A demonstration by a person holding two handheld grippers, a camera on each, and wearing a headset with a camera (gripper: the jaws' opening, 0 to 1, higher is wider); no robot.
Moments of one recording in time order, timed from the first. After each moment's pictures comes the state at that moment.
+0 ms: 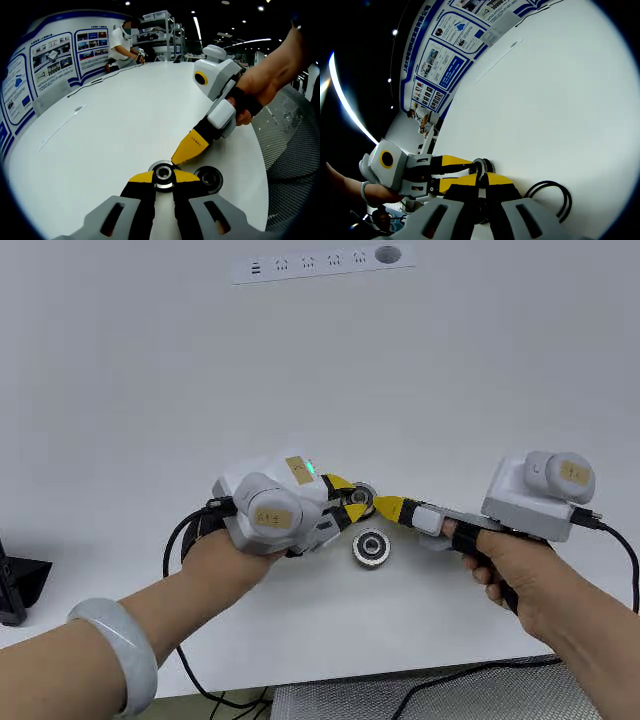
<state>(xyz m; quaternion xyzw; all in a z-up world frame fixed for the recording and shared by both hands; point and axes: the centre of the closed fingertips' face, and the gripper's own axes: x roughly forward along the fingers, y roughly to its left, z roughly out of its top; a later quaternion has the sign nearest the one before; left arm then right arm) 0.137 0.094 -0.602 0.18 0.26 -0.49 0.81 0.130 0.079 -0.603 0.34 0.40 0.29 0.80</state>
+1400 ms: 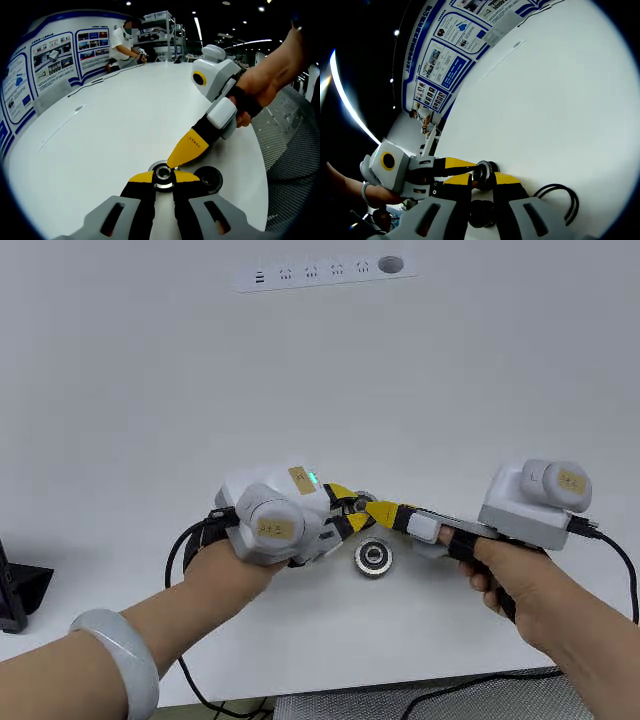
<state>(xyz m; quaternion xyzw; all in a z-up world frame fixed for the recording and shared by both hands) 0.137 0.094 -0.602 0.18 0.26 -0.49 0.81 0.135 0.085 -0.601 0.35 0.39 0.30 0.80</state>
